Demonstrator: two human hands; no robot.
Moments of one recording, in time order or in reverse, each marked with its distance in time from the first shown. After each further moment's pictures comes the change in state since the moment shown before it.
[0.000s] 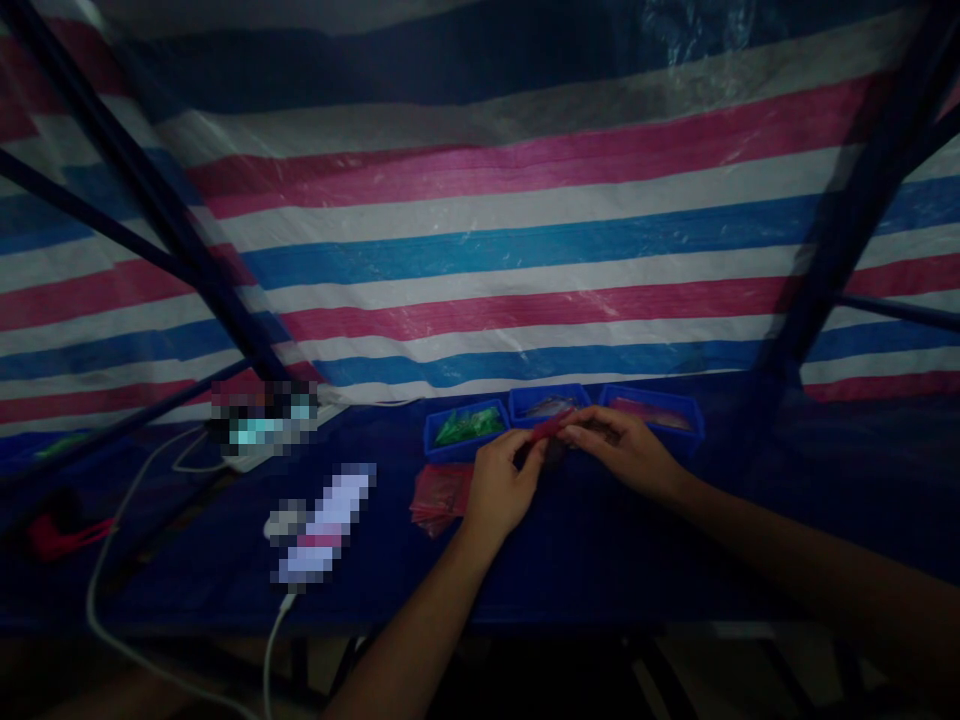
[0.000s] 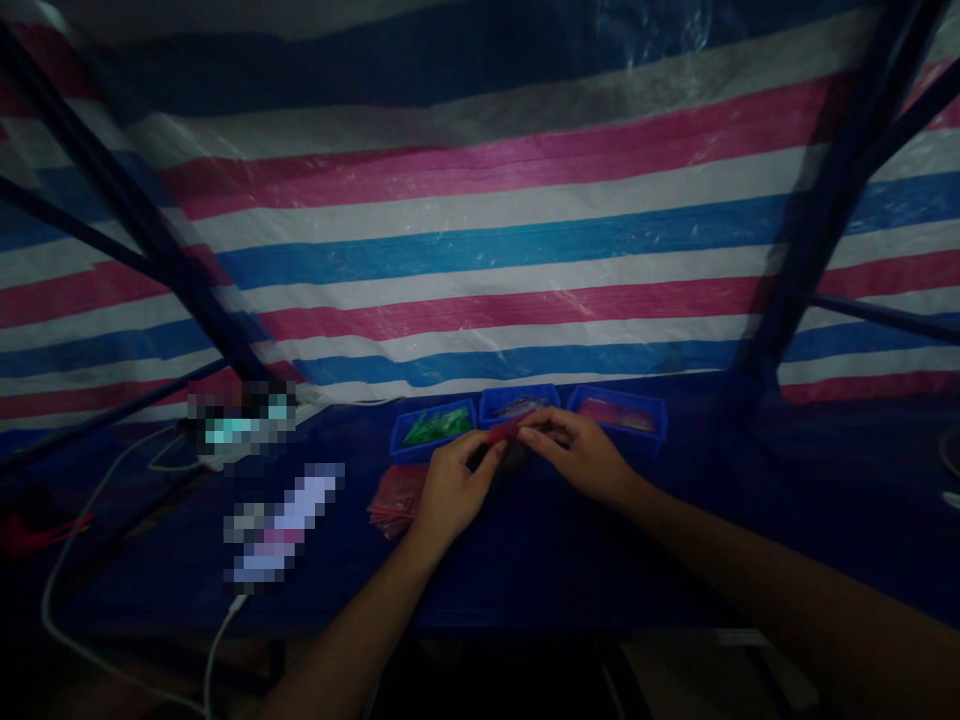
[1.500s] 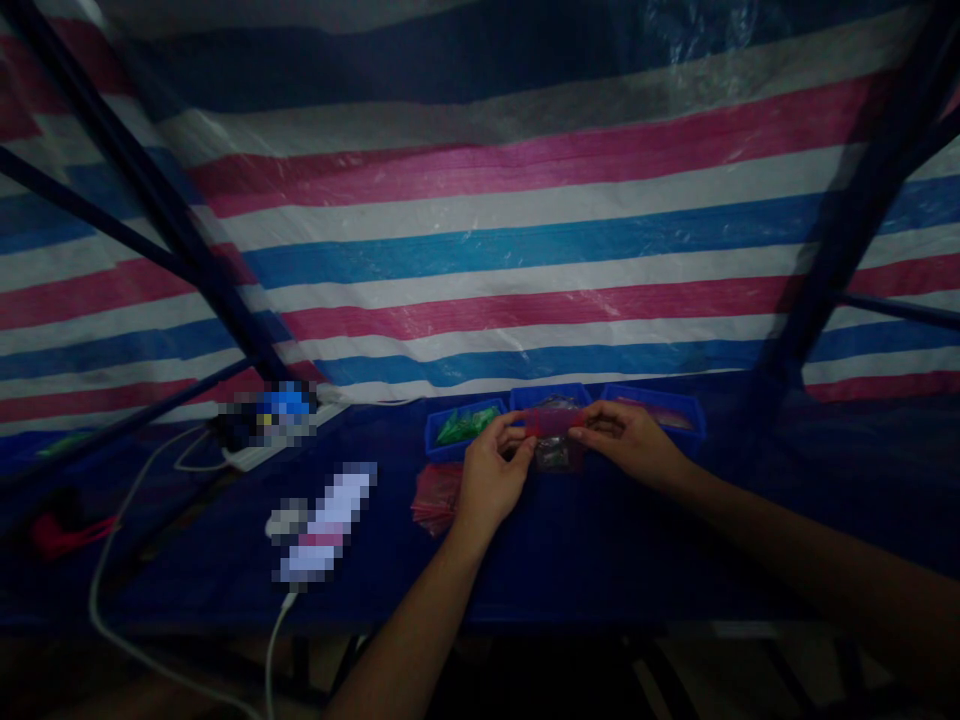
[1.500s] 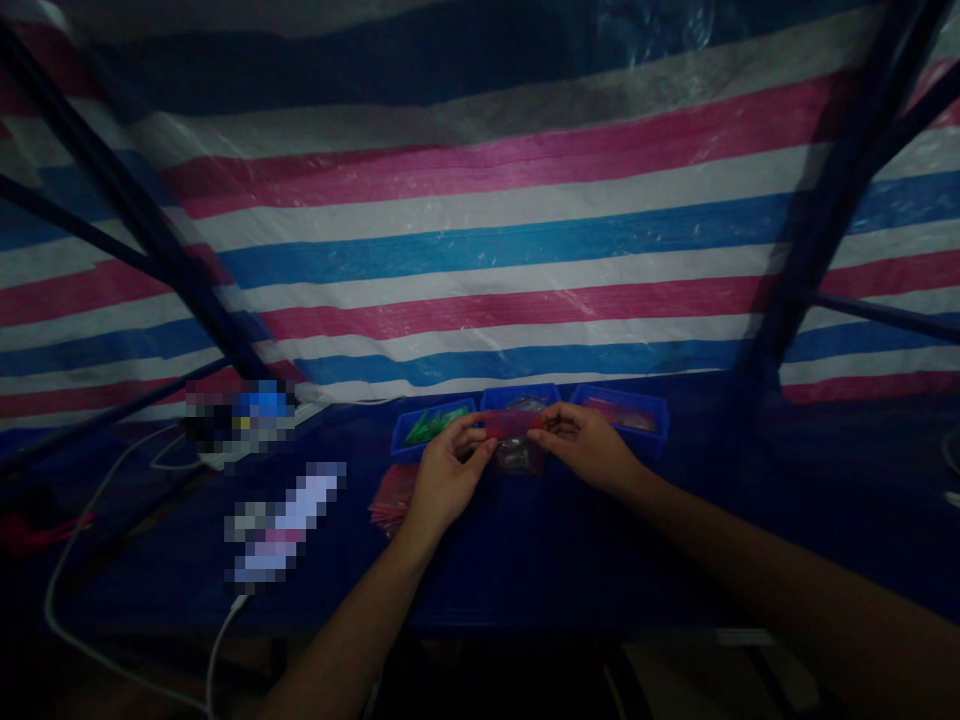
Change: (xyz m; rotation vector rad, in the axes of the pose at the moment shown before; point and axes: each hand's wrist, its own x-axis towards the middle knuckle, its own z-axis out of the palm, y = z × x) left_hand 0.005 -0.023 0.007 -0.376 0.065 -0.153; right_hand 0.005 0.008 -0.010 -0.001 0.050 0.093
